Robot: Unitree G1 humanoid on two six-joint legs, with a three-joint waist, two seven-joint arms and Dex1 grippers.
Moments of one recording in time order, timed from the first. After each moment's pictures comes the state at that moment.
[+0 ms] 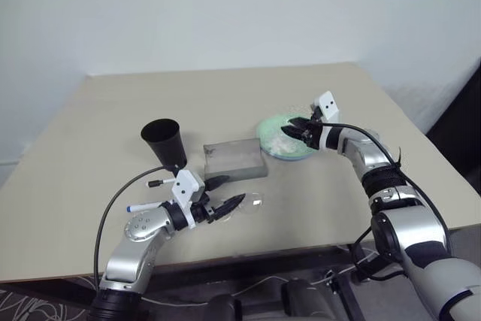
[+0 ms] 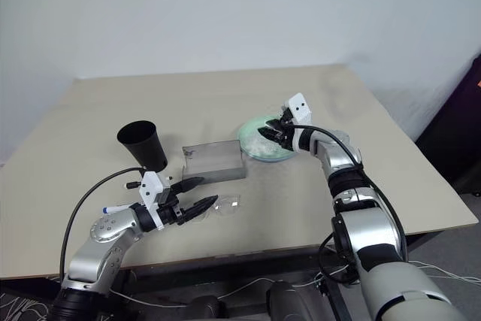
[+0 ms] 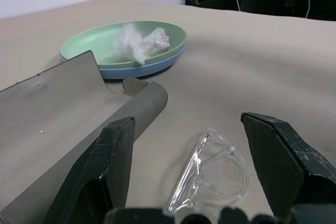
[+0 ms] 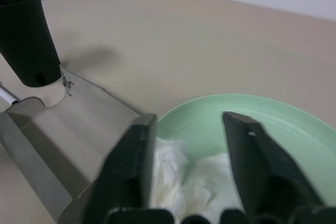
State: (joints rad) left arm -0.01 0.43 -0.03 -0.14 -0.36 0.18 -0.83; right arm -0.95 -0.27 0.03 0.96 0.14 0.08 0.88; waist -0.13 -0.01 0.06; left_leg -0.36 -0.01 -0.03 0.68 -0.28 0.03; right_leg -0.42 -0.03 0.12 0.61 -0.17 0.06
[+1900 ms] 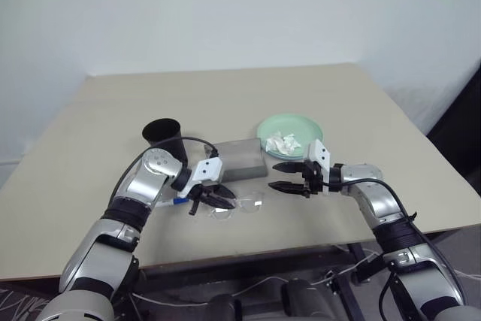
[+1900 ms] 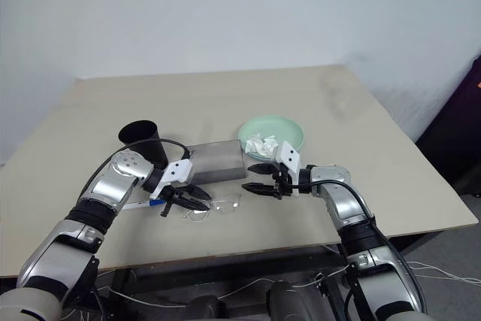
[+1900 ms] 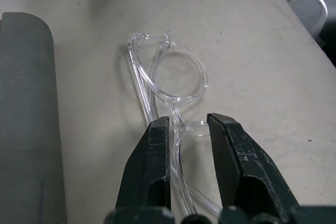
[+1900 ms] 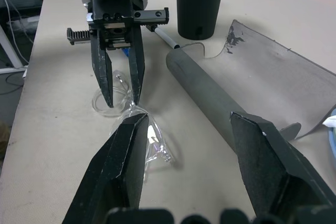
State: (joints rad) left arm -0.66 0.57 -0.34 0.61 -0.05 -0.07 -1.53; right arm -0.50 -0.35 0.19 0.28 0.21 0.19 1.15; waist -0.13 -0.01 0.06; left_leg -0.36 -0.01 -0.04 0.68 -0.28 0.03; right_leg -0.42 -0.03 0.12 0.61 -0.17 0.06
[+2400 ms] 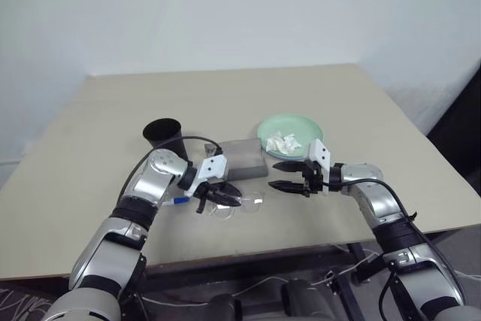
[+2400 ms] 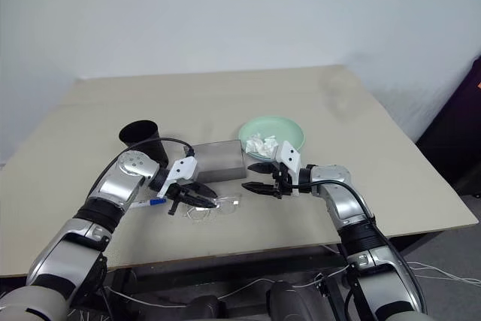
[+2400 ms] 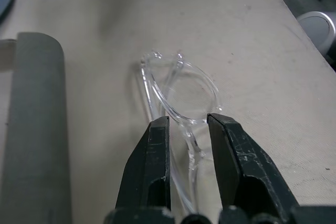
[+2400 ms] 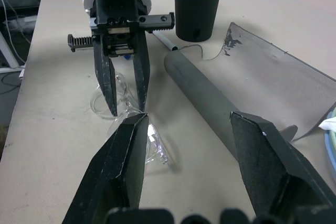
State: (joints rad) left arm -0.68 0.53 -0.33 0.63 -0.06 -0.05 -1.51; right arm -0.50 -0.35 0.19 0.28 0.21 0.18 1.15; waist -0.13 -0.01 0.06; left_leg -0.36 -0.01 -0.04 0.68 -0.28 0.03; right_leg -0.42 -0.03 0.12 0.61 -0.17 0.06
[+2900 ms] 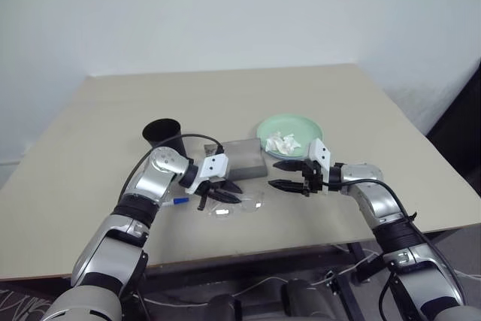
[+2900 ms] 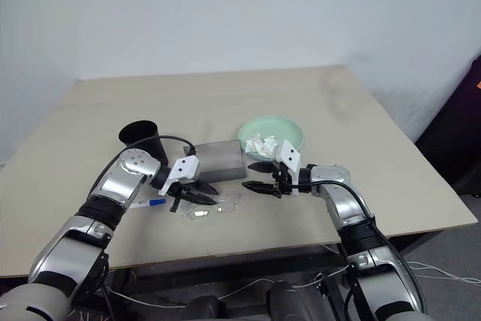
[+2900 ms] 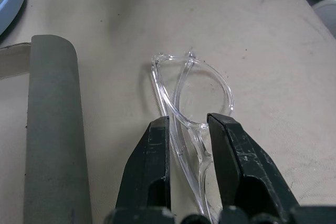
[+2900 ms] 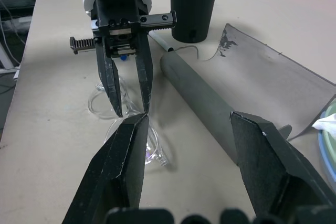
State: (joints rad) left arm -0.70 0.52 -0.33 0.67 -0.01 -0.11 -1.49; right arm -0.50 -0.34 0.19 0.28 0.21 0.18 1.13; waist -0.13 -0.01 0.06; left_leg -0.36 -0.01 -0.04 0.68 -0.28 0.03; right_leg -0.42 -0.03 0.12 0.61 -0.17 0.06
